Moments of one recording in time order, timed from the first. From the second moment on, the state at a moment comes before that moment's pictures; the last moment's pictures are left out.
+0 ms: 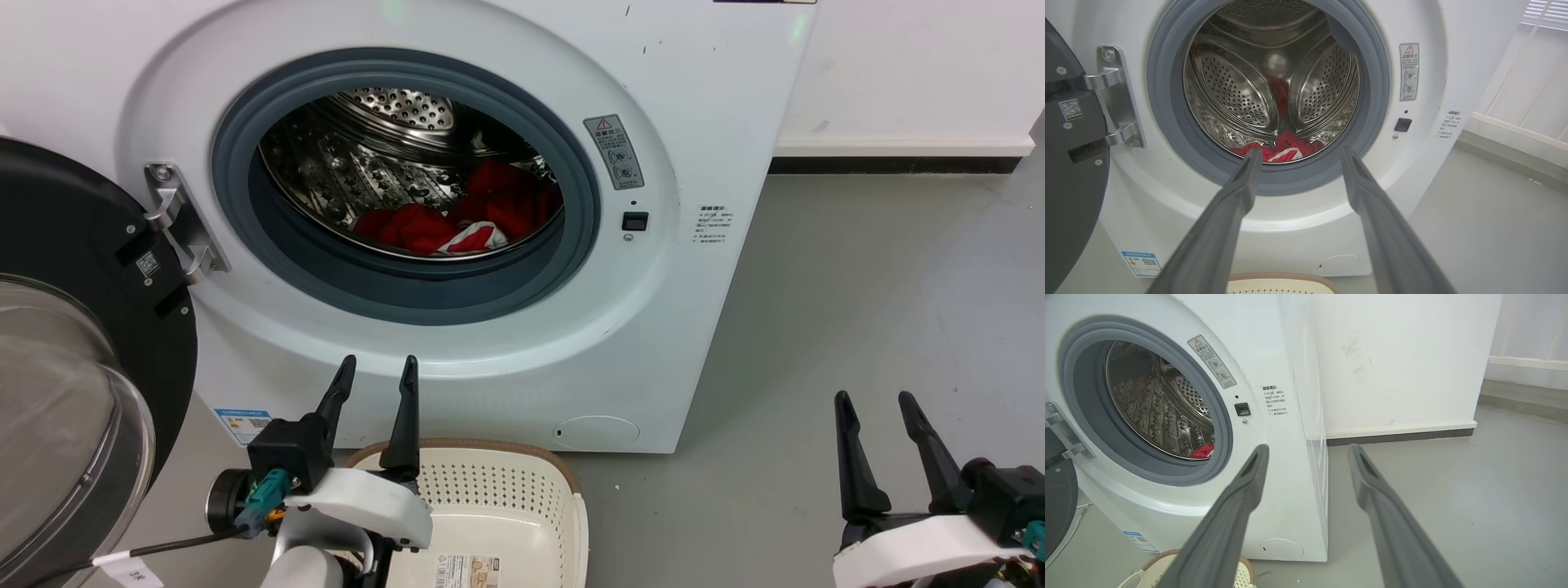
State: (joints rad) left arm -0.13 0.07 -0.16 0.21 -0.27 -0.03 -0.20; right arm 0.06 -0.05 -0.05 0.02 0.20 0.13 -0.15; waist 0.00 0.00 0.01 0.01
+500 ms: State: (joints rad) left arm -0.15 0.07 -0.17 0.21 -0.16 0.01 -0.23; right arm 0.07 -0.05 -0.05 0.01 0.08 0.13 -0.17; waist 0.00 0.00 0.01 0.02
